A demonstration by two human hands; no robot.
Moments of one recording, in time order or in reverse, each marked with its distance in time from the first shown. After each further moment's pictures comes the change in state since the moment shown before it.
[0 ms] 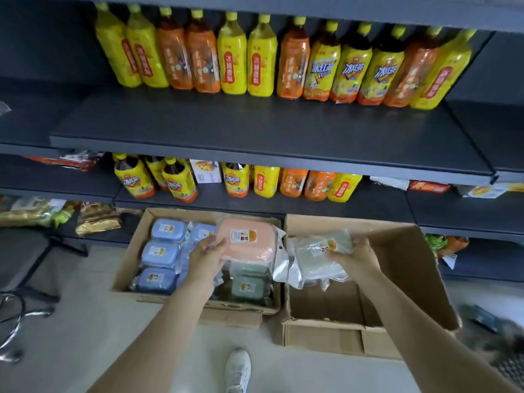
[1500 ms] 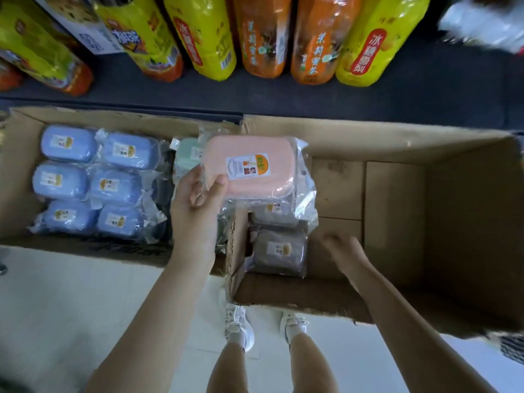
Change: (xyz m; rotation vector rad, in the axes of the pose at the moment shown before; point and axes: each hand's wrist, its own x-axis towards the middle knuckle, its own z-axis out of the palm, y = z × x) left_hand 0.107 -0.161 0.169 0.030 0.092 0.176; right_hand 0.186 0.227 0.106 0.090 -0.435 0.248
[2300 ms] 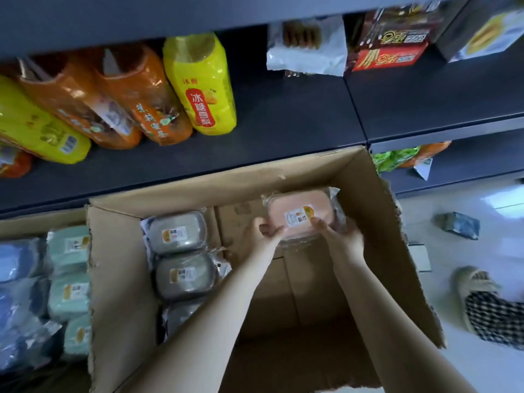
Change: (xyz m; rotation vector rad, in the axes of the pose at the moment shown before) left_hand -0.017 -0.137 0.262 0.541 -0.486 -0.120; right_hand 0.063 0.029 -0.165 0.657 0.540 0.000
